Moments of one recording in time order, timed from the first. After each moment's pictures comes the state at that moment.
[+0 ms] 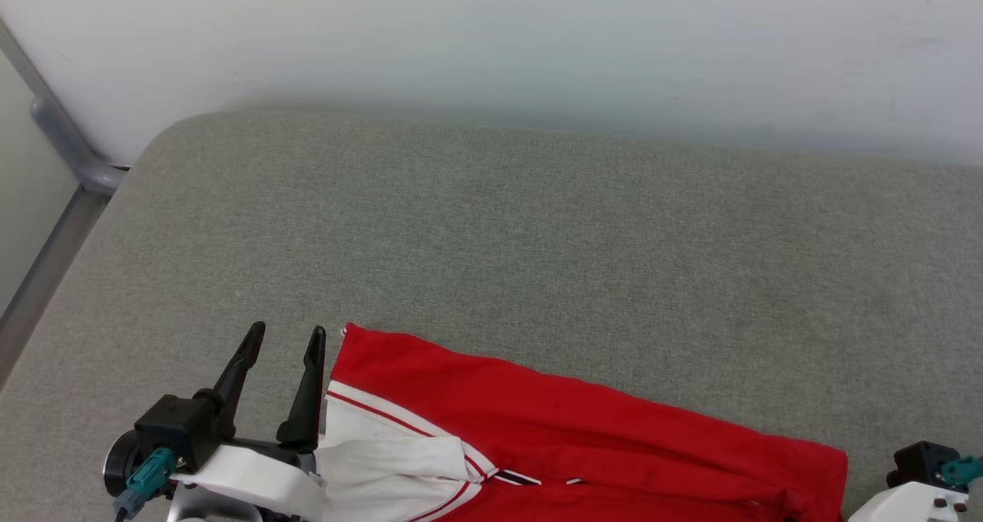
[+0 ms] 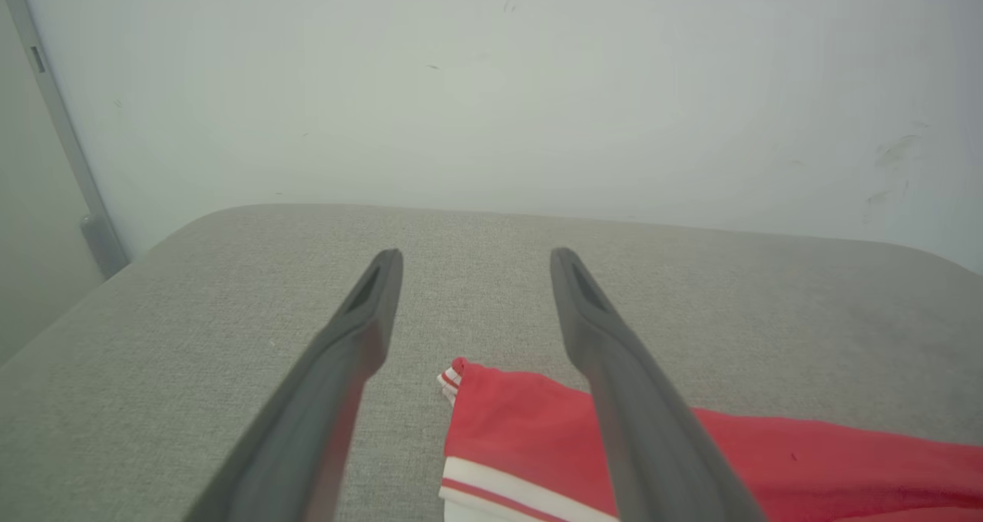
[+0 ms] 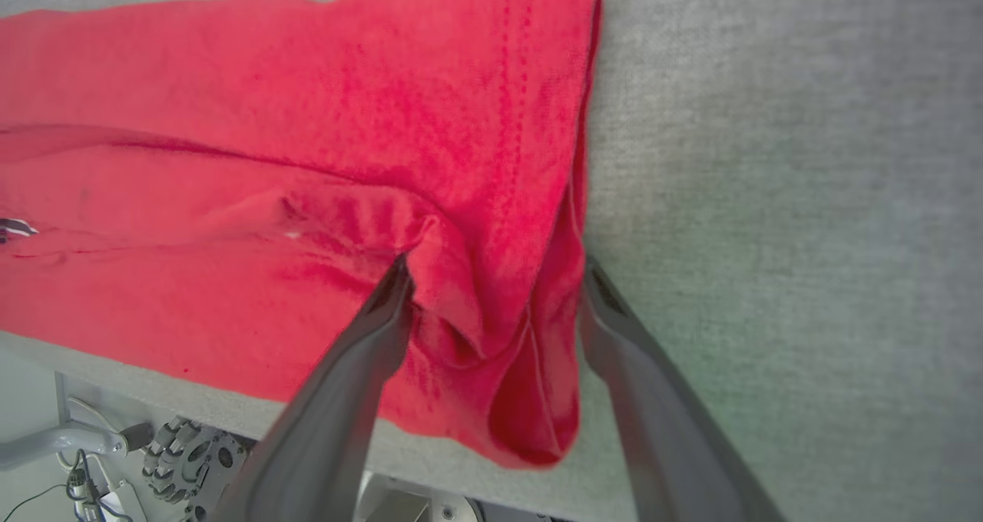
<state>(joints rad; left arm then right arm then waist) -0.03 0.36 -0.25 0.04 -0.47 0.03 -0.26 0.12 -0.10 -0.18 0.13 0.41 0.13 0.77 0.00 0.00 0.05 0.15</state>
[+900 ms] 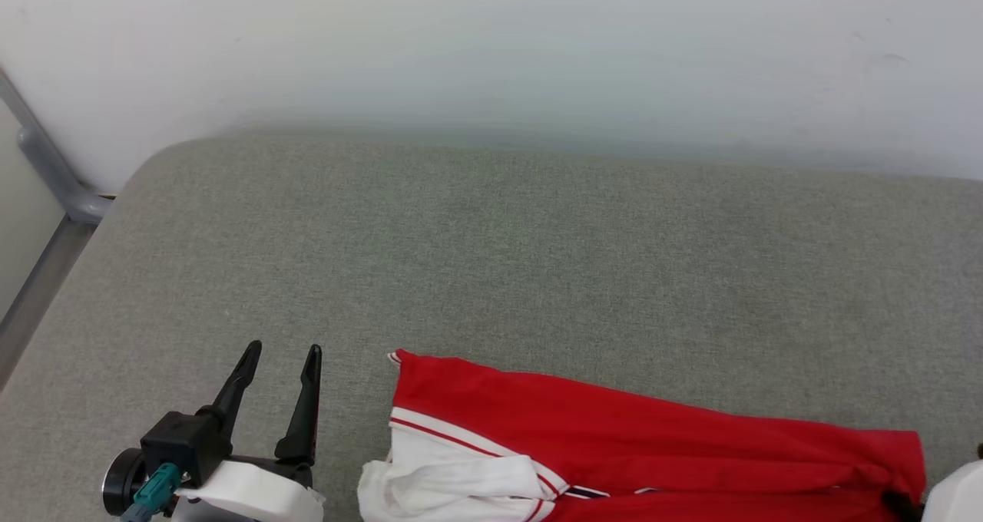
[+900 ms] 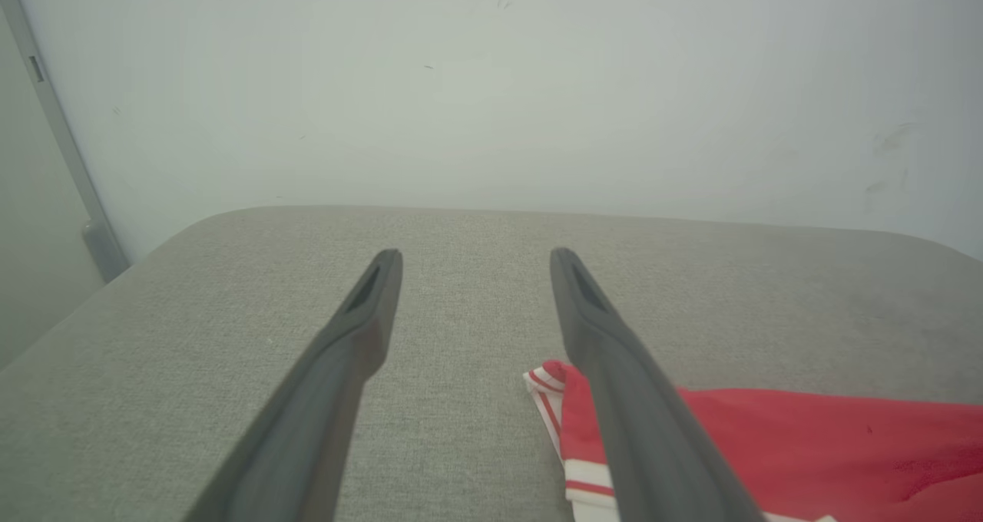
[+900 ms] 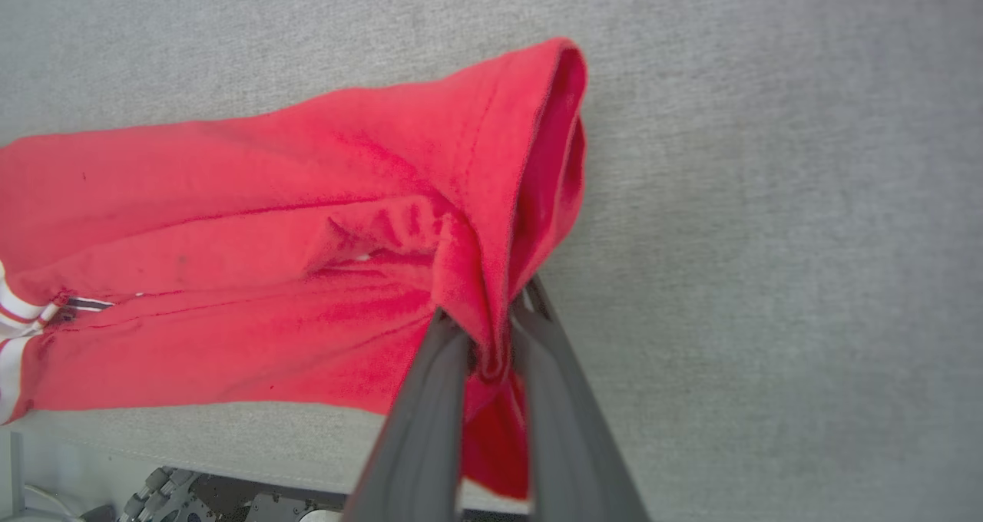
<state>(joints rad) 0.00 0.27 -0.16 0.09 -0.36 -0.04 -0.26 0.07 -0.15 -0.32 0.04 0.41 0.13 0.84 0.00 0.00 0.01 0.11</state>
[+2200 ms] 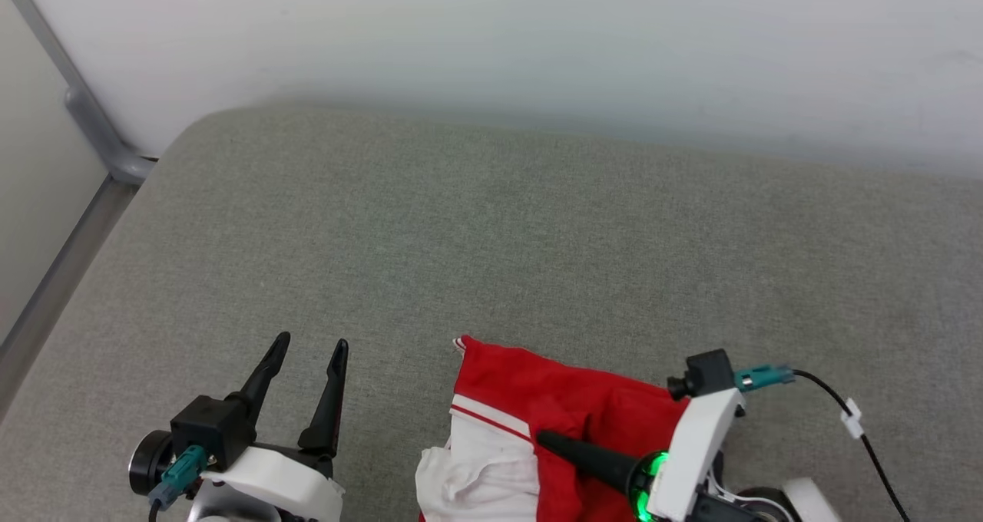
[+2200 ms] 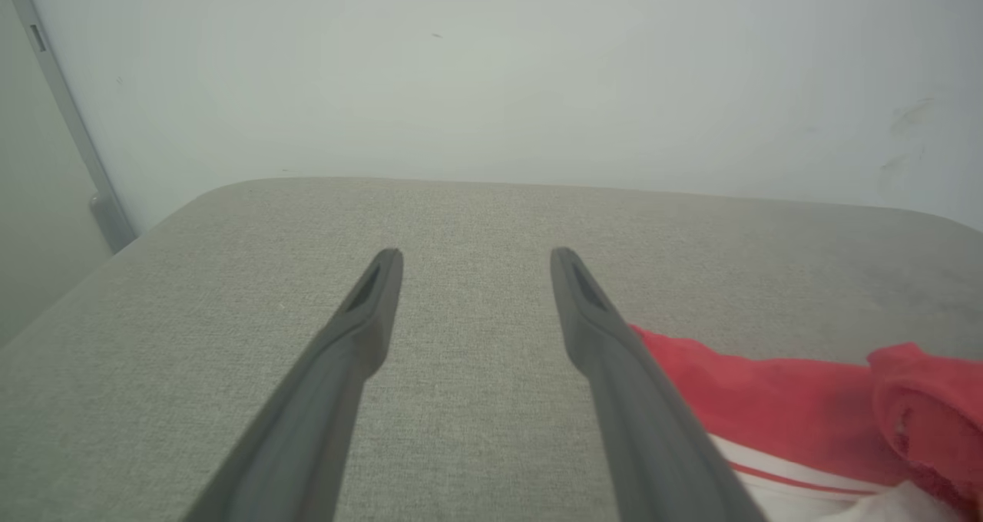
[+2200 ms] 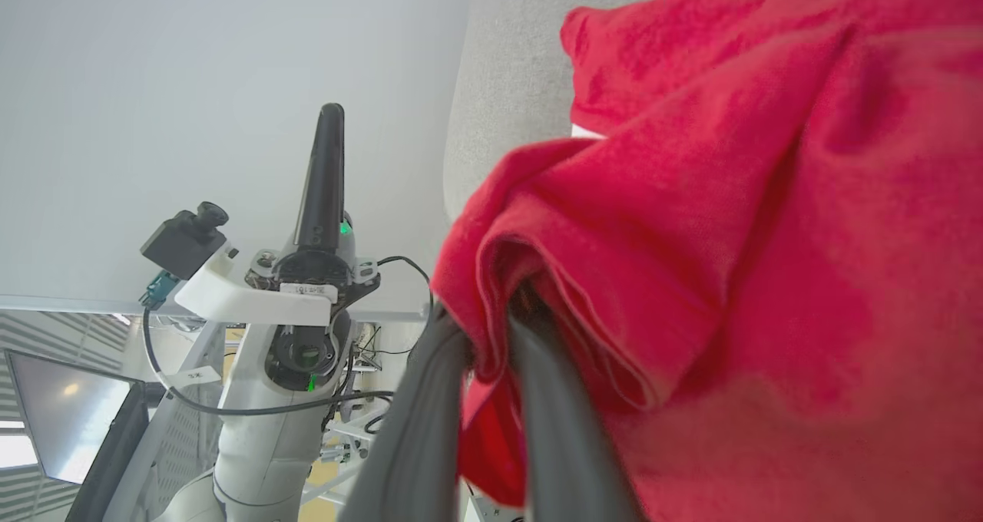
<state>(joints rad) -0.05 0.27 -0.21 0.15 -0.35 -0.07 -0.26 -0.12 -0.05 0.26 0.19 1.20 0.13 0.71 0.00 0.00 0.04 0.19</state>
